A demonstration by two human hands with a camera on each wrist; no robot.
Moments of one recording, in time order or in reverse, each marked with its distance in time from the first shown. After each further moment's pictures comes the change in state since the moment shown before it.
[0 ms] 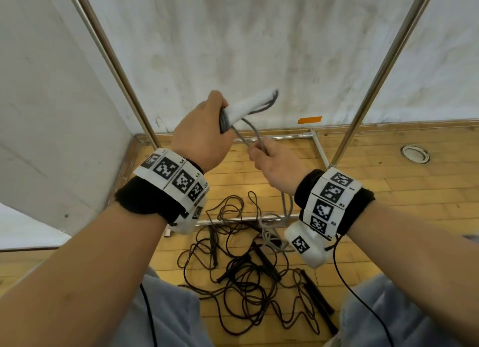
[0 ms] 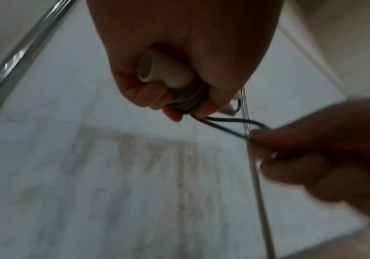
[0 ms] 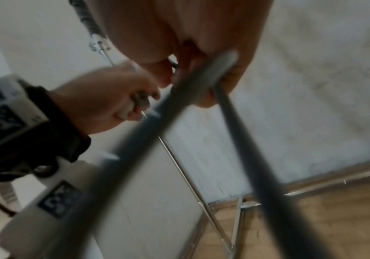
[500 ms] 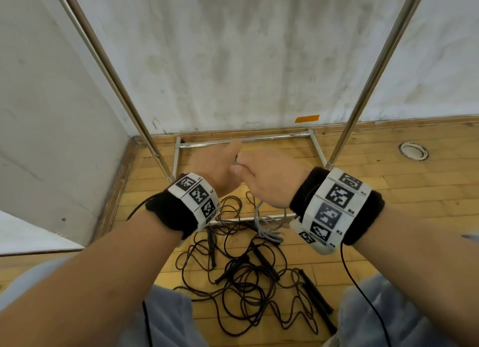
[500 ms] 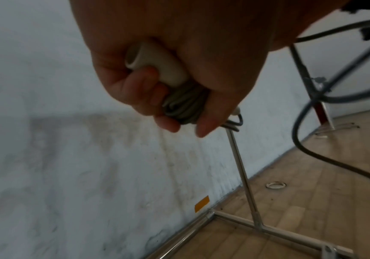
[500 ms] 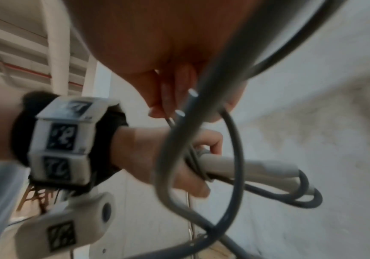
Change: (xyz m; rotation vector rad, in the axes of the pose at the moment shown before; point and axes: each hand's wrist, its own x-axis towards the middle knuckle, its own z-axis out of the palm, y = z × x) left_hand -0.017 -0.004 0.054 0.430 -0.378 0.040; right_hand -0.017 -0.022 -0.010 -0.676 -0.192 -0.276
